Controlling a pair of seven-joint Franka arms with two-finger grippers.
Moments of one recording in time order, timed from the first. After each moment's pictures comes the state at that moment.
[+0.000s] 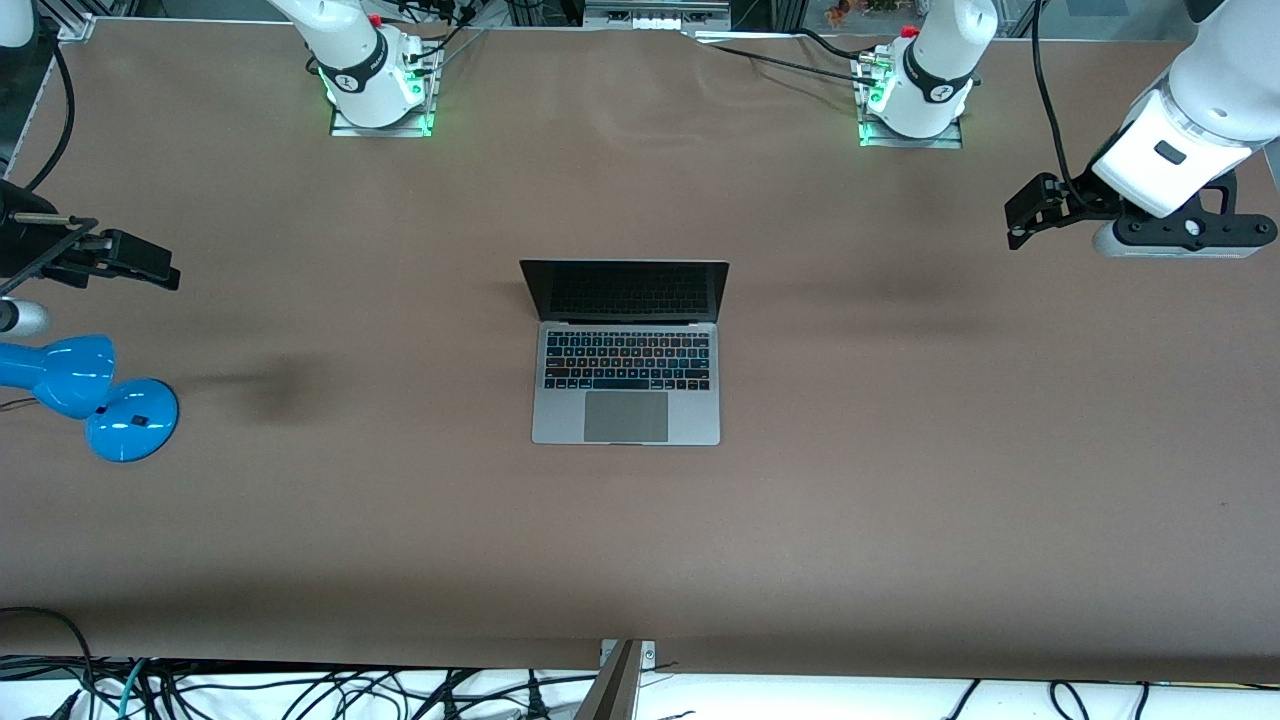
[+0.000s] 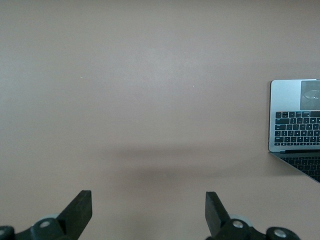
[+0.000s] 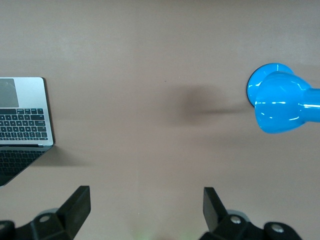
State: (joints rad) left arm -0.20 -0.06 0.05 -1.70 0.02 1.64 -0.15; right arm -0.02 0.28 0.07 -1.19 -0.02 1.37 0.05
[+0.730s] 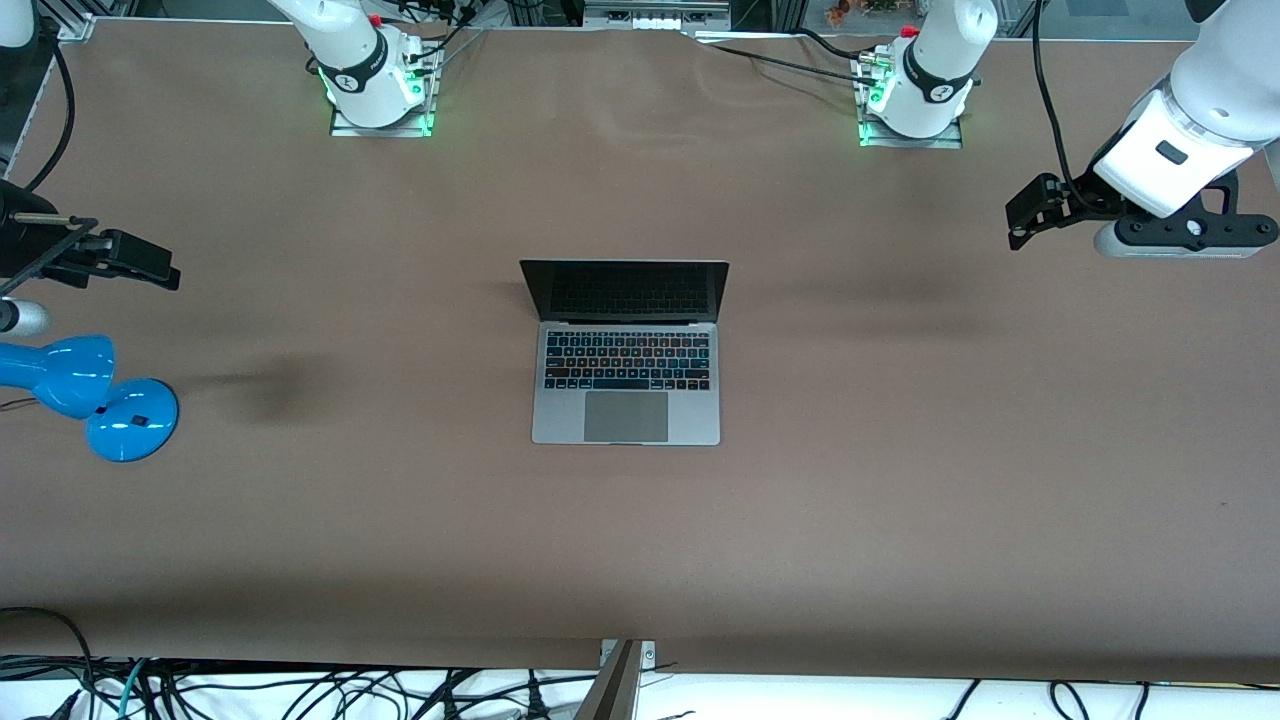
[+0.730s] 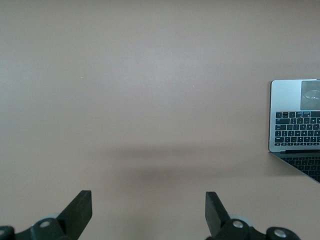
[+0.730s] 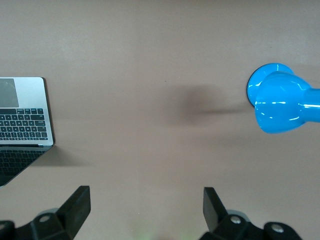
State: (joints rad) left arm -0.20 -0.06 0.05 -1.70 0.02 1.64 -0.15; right arm -0.02 0.28 0.07 -1.19 -0.02 1.37 0.05
